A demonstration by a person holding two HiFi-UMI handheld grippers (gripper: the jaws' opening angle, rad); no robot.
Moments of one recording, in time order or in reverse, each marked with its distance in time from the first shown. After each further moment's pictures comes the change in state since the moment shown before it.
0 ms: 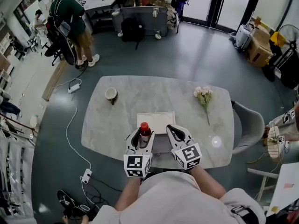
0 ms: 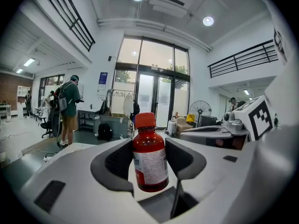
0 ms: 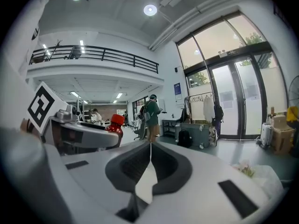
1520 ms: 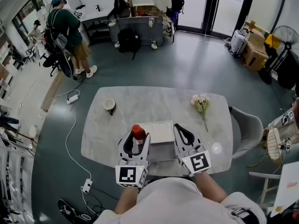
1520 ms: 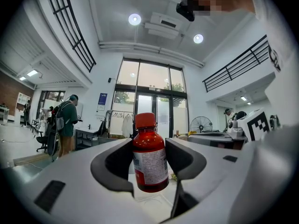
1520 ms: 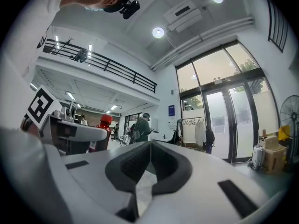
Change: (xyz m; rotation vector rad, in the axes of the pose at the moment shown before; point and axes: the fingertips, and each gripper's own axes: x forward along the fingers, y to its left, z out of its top) left arm -0.027 0.000 0.099 0.039 -0.263 0.002; right arm -0.036 -0.022 0.098 -0.116 -0.241 -0.110
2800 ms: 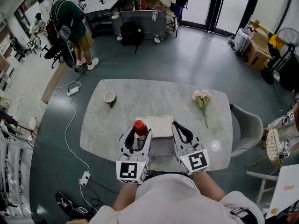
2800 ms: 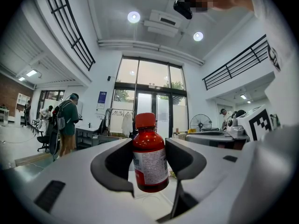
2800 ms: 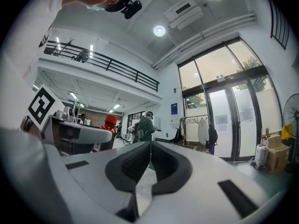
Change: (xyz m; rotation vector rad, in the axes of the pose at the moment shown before) left arm 0.000 -0.011 -0.009 0.007 0.025 -0.001; right arm -0.004 0.009 -0.006 0.000 0.022 0.037
